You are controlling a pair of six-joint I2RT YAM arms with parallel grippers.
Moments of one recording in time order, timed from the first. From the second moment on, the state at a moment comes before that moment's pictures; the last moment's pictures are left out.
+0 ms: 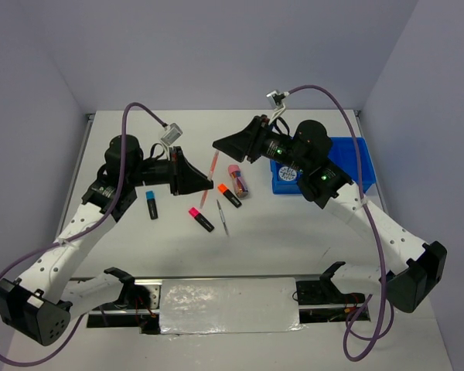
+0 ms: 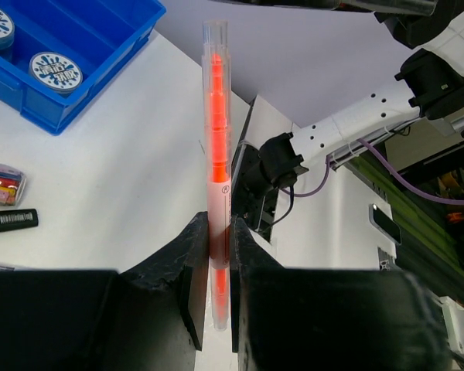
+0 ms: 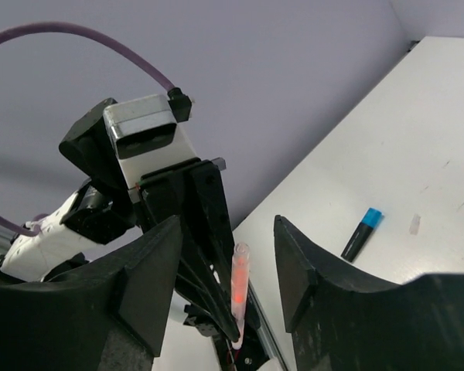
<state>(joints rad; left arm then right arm) -0.40 1.05 1.02 -0.13 0.94 -0.48 0.64 1.21 1.20 0.14 -0.43 0.77</state>
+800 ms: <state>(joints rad) -0.40 1.08 1.04 -0.11 0.91 -0.48 0.65 1.26 1.20 0.11 -0.48 0.76</state>
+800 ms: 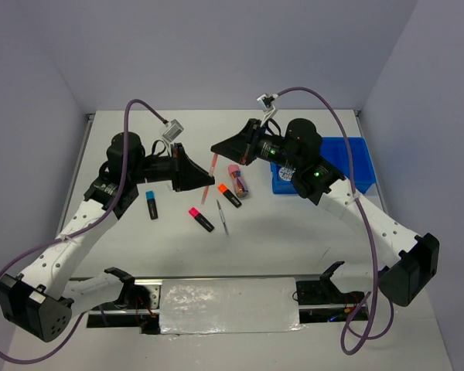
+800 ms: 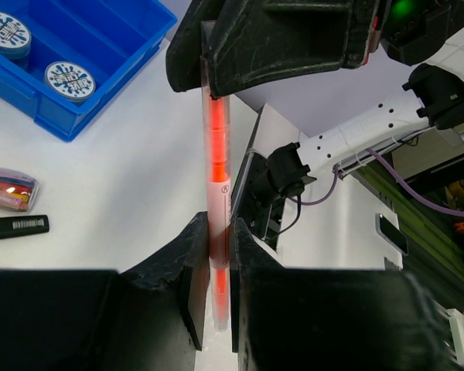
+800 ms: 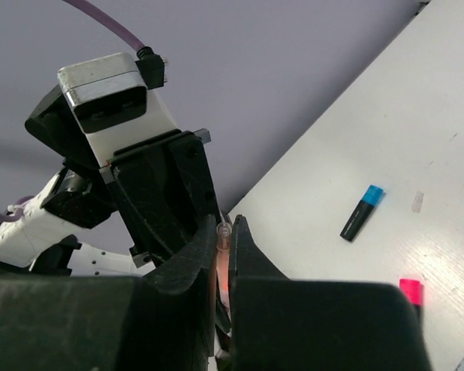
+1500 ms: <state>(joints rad) -0.28 1.16 1.17 -0.28 1.08 -0.47 0.76 1.21 1.06 0.32 -0.24 0.71</state>
